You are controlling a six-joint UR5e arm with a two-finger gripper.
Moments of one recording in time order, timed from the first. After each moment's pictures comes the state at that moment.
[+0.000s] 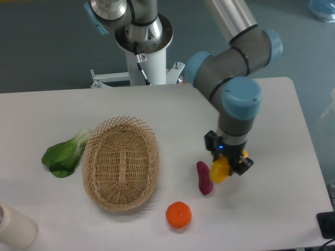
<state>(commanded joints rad) 2.43 -2.00 -1.52 -1.07 1.54 1.23</state>
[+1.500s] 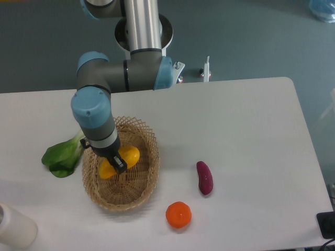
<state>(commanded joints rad) 2.05 -1.96 -1.72 -0.94 1.59 0.98</state>
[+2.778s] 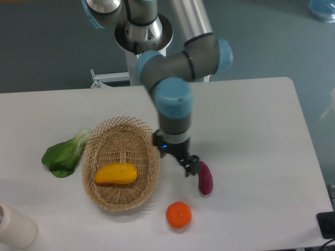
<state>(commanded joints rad) 2.51 -1.93 -1.71 -0.93 1.54 1.32</state>
